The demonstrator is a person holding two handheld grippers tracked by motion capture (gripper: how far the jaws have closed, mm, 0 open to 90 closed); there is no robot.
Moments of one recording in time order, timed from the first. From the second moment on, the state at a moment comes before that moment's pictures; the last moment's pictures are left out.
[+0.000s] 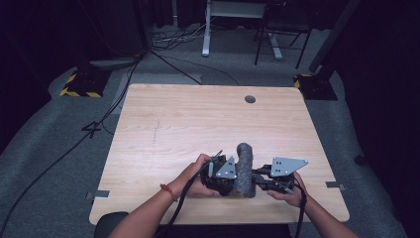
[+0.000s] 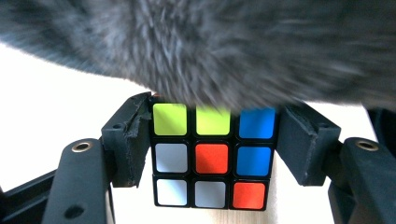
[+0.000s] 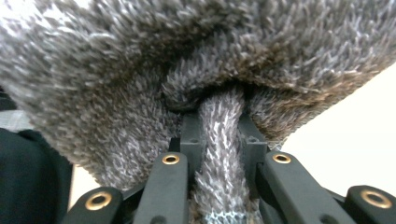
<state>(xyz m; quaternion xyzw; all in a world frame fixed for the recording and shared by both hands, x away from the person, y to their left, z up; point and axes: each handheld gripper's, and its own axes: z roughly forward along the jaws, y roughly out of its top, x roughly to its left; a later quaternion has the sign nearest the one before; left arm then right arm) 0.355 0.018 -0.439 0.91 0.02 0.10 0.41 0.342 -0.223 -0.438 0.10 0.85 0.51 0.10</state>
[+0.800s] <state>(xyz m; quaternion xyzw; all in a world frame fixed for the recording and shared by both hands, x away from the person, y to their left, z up) 0.352 0.035 -0.420 0.87 0.02 0.07 0.48 0.357 -0.227 -0.472 0.10 0.87 0.48 0.03</state>
